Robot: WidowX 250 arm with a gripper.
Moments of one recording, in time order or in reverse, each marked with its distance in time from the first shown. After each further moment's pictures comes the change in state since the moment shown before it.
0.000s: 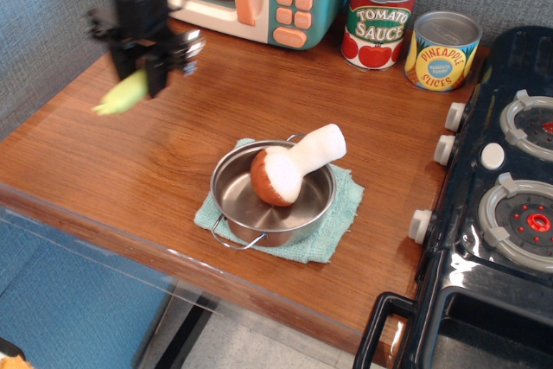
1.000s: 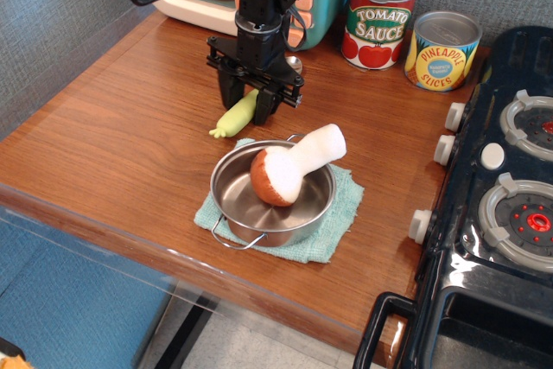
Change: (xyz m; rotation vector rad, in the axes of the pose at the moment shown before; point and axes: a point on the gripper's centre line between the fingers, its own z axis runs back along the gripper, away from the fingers) arm 0.032 -0.079 -0.034 -0.006 0.005 -0.087
